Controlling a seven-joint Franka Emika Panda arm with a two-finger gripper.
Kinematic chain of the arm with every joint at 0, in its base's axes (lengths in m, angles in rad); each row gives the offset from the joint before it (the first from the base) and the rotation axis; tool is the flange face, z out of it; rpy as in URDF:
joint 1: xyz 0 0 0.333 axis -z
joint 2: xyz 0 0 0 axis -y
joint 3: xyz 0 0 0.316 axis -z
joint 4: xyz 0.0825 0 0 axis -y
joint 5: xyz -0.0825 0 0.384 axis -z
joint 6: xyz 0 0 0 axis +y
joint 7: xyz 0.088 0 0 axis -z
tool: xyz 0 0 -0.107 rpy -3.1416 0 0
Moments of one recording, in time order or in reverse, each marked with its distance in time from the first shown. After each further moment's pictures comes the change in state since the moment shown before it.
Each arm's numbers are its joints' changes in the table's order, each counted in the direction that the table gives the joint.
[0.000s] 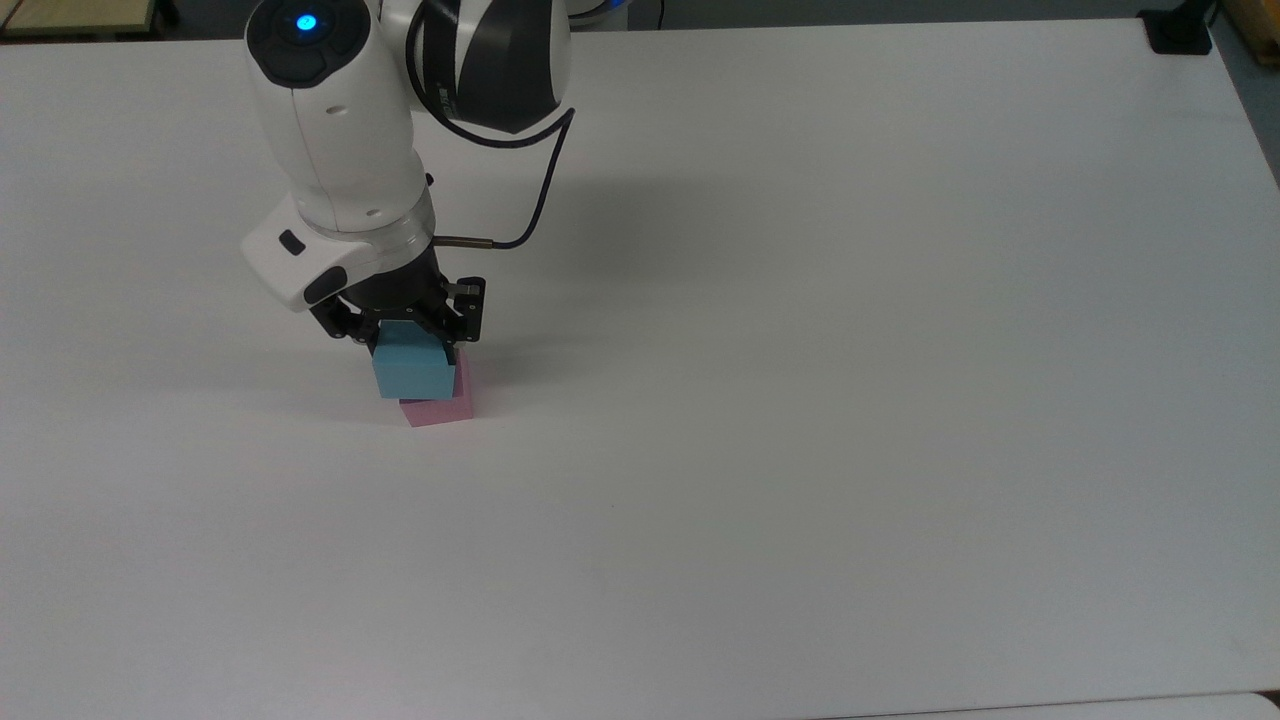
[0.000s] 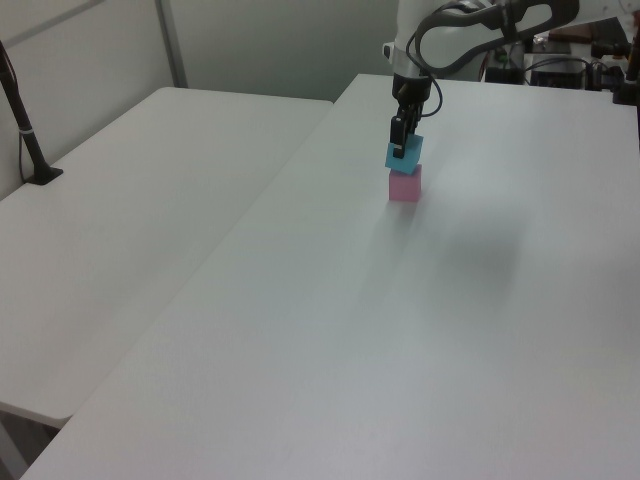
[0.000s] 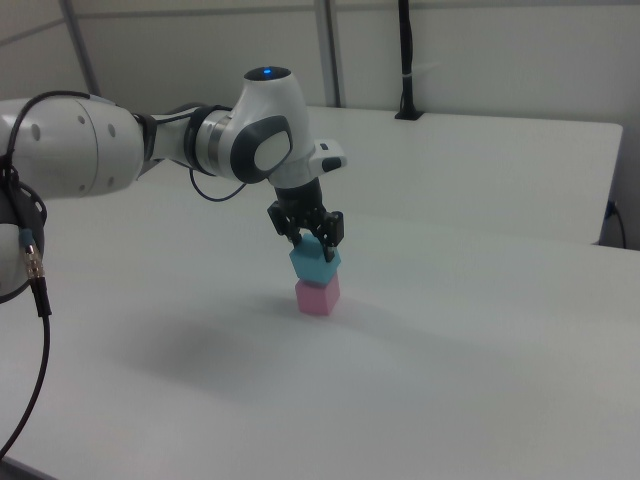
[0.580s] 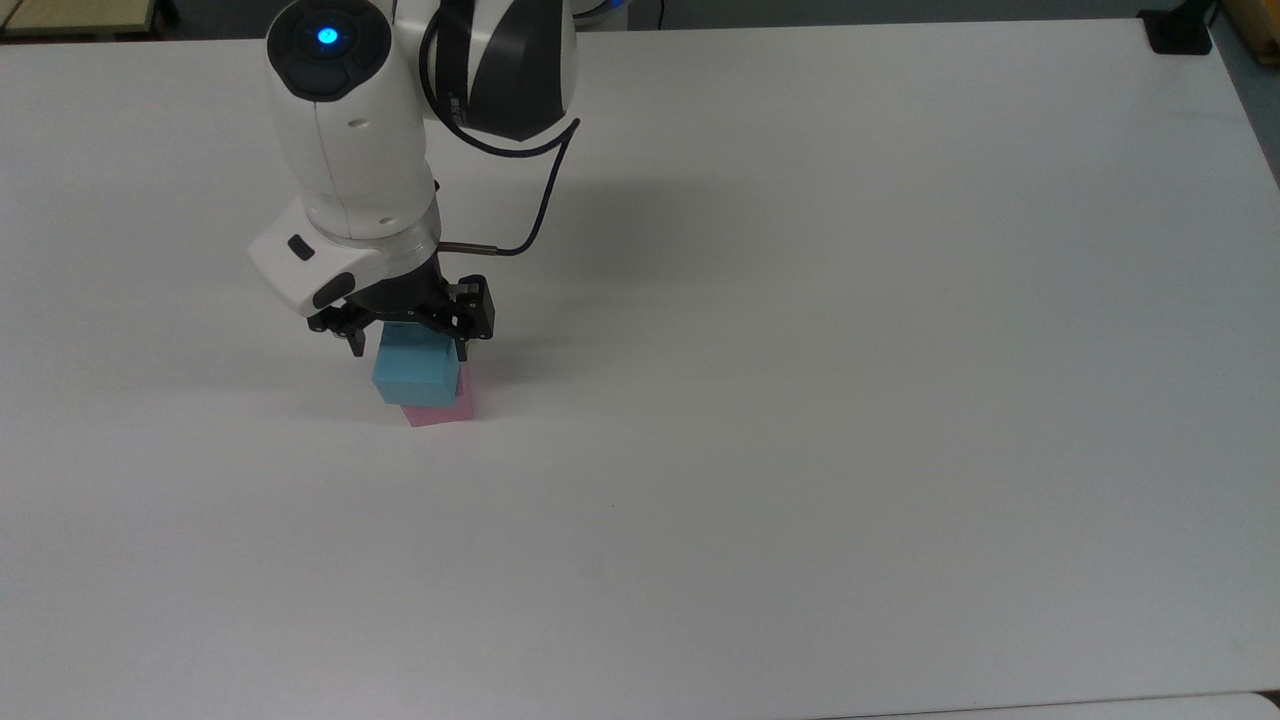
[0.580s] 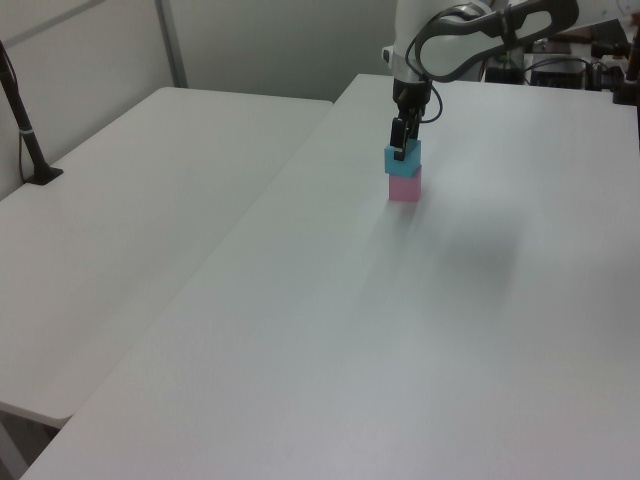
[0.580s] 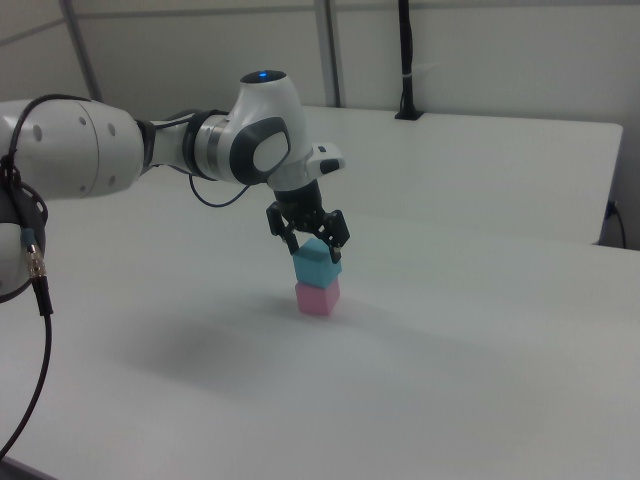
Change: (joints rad) arm -0.008 -0.005 0.000 -0.005 0.050 0.000 0.031
